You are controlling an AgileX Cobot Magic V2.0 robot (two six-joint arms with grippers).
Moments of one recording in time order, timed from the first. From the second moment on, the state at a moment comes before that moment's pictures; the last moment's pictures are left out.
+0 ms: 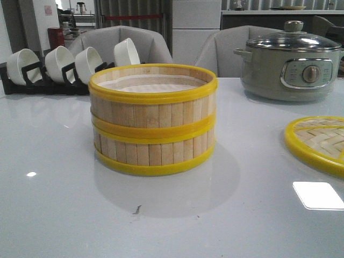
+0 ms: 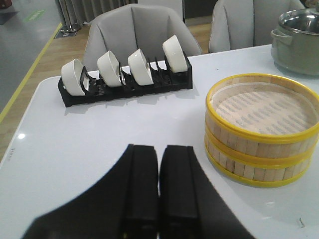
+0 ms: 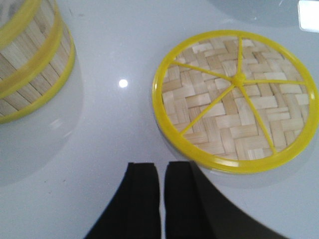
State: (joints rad) left arm -0.35 0.36 -0.78 0.19 0.77 -0.11; right arm 0.12 0.96 -0.70 0.00 0.55 0.10
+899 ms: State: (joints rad) left arm -0.35 0.36 -0.78 0.19 0.77 -0.12; right arm -0.07 1.74 -1.29 -0.03 0.75 0.10
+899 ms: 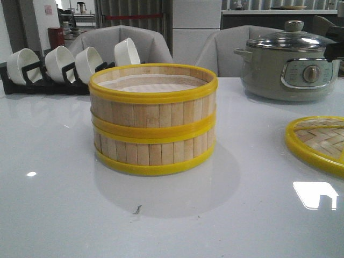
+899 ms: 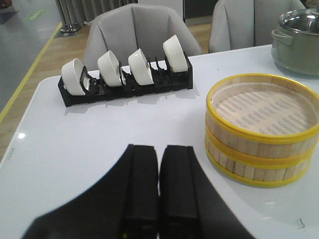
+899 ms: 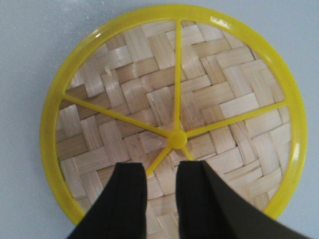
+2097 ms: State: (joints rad) left arm -0.35 0.36 -0.78 0.19 0.77 -0.12; right arm -0.07 1.85 -1.31 -0.07 0.71 0.10
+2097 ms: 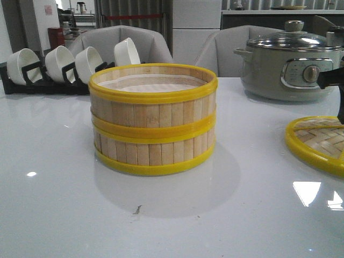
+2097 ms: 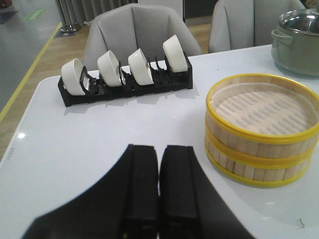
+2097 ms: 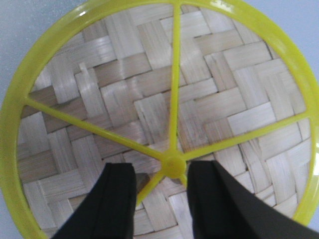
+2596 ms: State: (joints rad) left arm -0.35 0.36 -0.78 0.19 0.77 -0.12; right arm -0.09 1.87 -1.31 -0.07 0.69 0.10
